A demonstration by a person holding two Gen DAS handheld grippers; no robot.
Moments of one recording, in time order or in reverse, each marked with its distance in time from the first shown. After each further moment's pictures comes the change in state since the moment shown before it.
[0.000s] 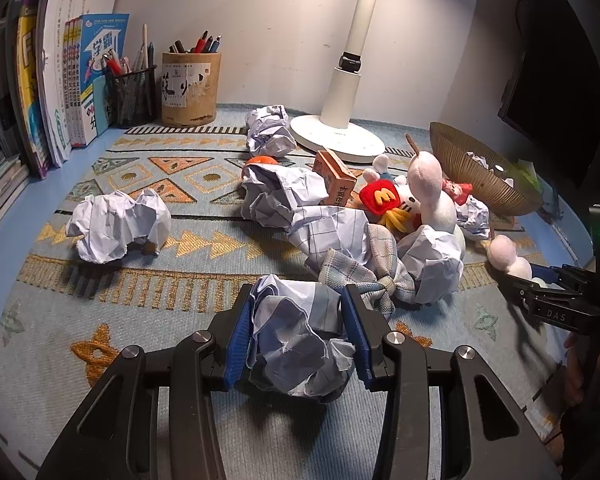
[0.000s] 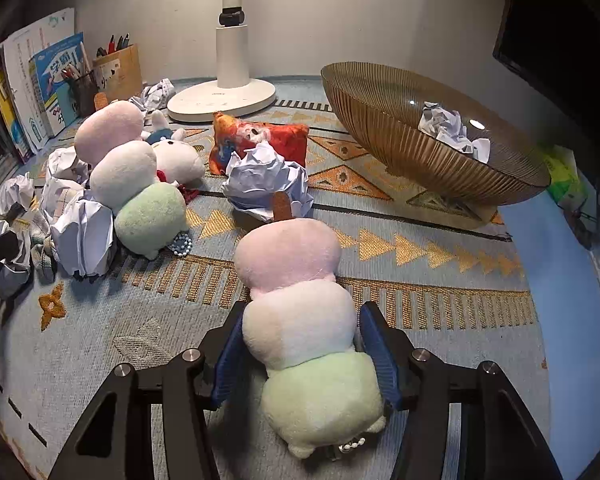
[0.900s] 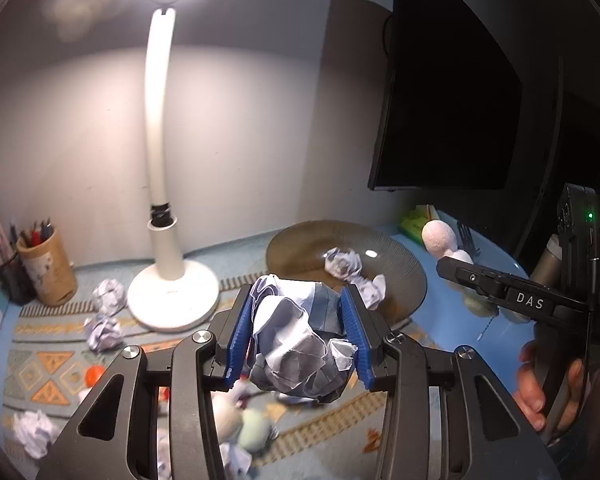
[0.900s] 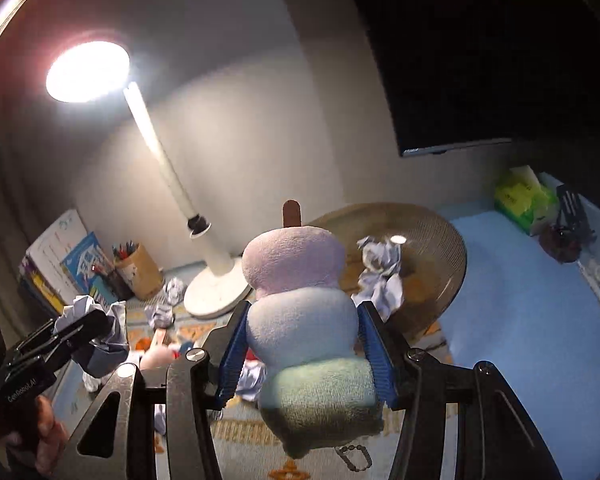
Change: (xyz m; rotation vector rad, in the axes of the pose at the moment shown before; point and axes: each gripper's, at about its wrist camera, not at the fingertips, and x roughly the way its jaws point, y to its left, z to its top) left arm -0.020 -0.194 0.154 0.244 -0.187 -0.250; right arm -0.108 -0.136 0.072 0.377 -0.363 0.189
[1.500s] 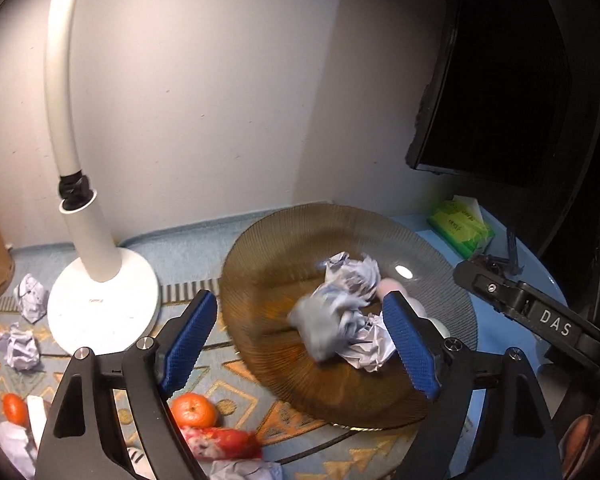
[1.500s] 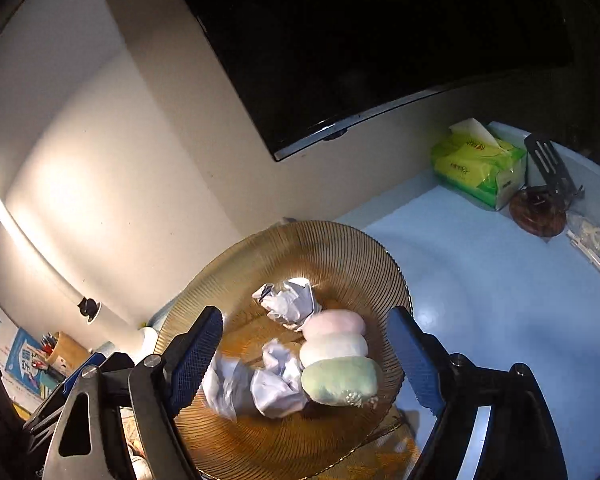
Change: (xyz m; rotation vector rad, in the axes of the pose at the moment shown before) left arm 0.157 0.000 0.013 -0.113 0.147 0.071; right arm 0.096 -0.082 0.040 0.235 0.033 -0.188
